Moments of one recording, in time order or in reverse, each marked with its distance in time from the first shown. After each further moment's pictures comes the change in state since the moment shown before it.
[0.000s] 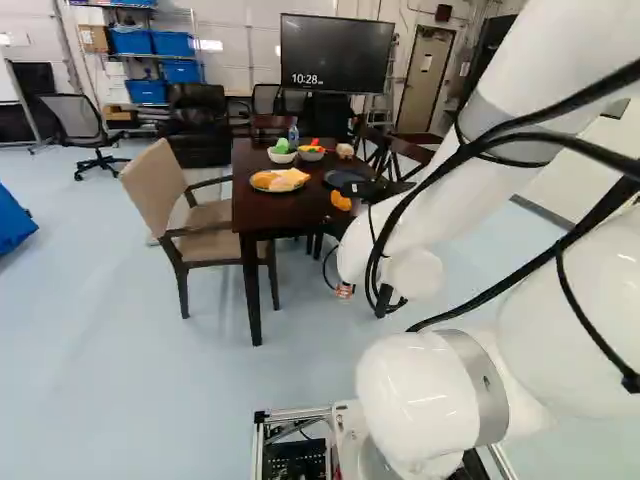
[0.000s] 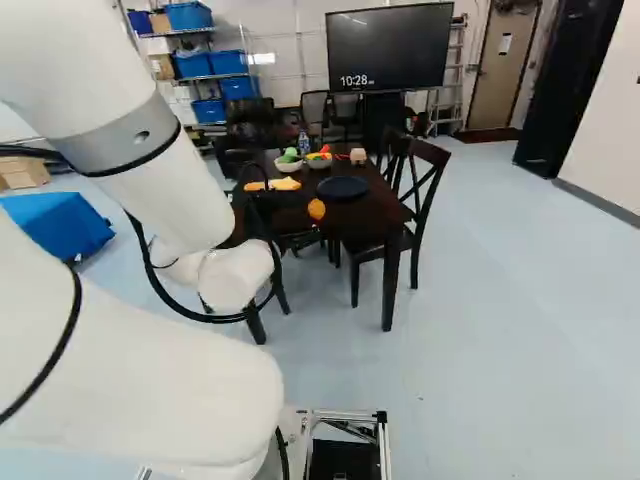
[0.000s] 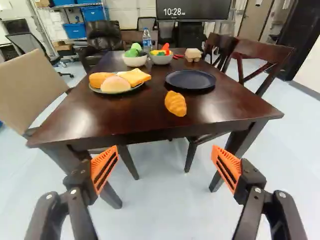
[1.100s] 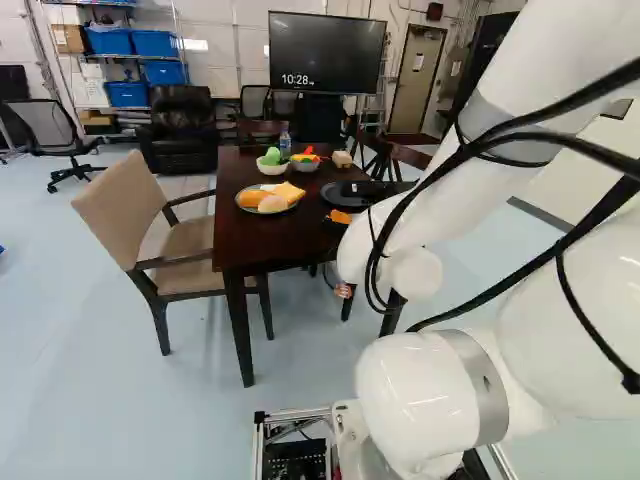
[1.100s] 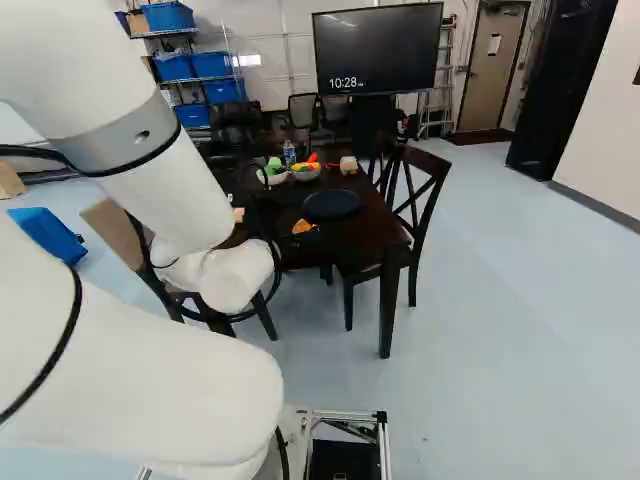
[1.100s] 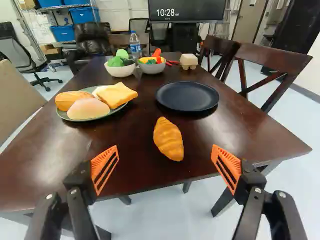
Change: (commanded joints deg) arm 0.0 0.0 0.0 0.0 0.0 0.0
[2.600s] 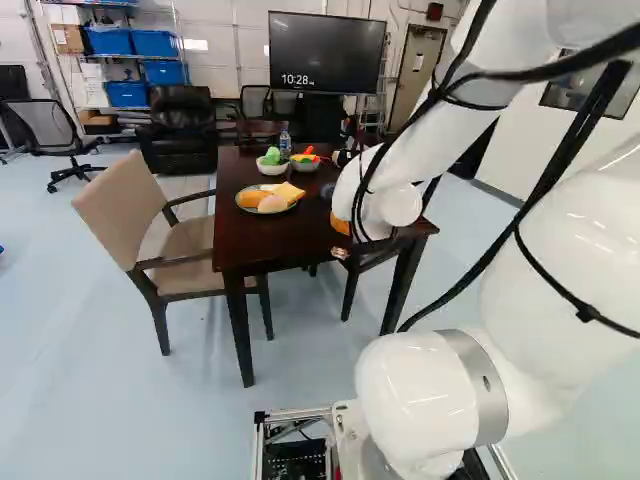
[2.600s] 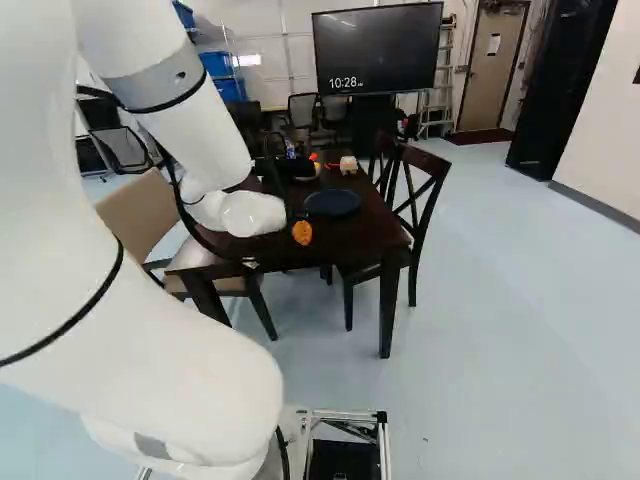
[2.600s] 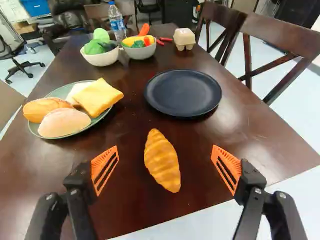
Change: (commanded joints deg) arm -0.8 -9.1 -18.1 2.9 -21.2 0.0
